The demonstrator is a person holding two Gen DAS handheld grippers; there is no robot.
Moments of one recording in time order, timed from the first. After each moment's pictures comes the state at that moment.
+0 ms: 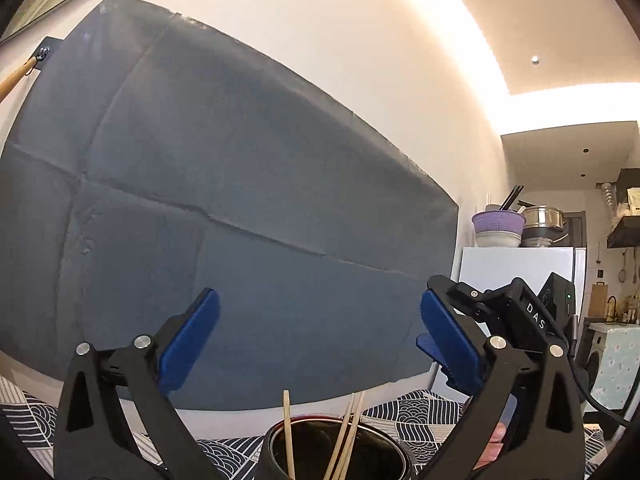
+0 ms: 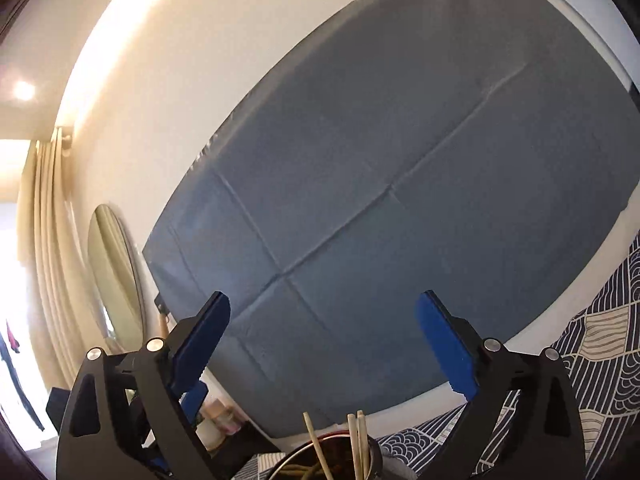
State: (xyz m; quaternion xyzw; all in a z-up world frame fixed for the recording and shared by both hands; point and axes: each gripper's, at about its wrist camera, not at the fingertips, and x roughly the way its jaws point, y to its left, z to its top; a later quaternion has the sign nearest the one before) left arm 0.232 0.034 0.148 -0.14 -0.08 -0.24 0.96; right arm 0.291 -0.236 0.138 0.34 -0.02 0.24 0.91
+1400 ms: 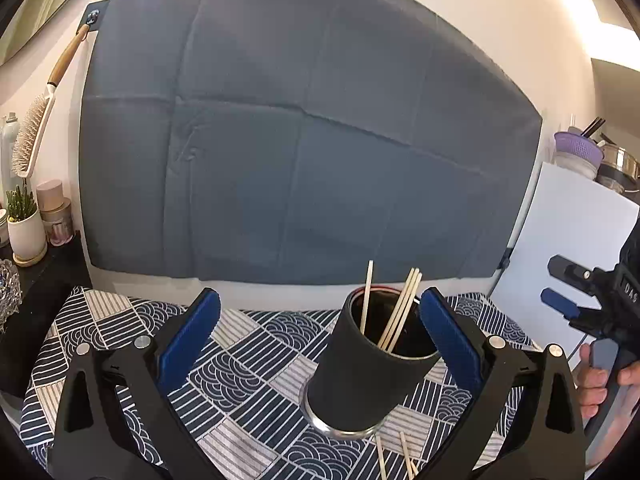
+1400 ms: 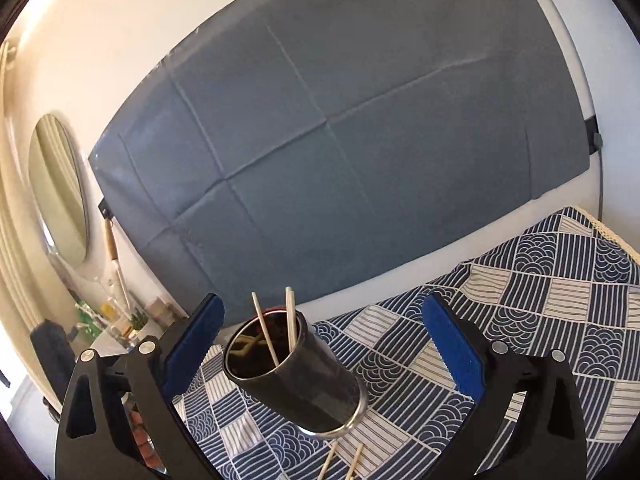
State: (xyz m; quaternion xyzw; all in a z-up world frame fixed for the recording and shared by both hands) left arm 0.193 0.048 0.155 -0.10 0.19 -0.10 0.97; right arm 0.215 -0.267 0.162 0.21 0.20 0.15 0.95
